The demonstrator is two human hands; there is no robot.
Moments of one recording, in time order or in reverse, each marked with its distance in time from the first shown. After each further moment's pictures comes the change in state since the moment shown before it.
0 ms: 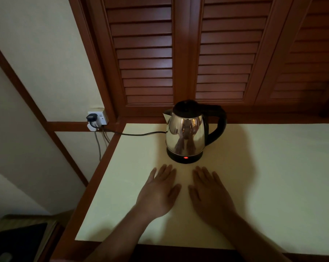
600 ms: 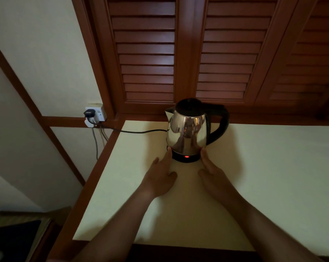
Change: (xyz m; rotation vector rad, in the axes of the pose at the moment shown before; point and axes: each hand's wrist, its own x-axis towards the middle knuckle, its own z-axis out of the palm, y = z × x) left_hand 0.042 -0.001 -0.024 -0.396 -0.159 -0.249; right_hand 0.027 0.005 -0.049 0.836 -0.072 0.236
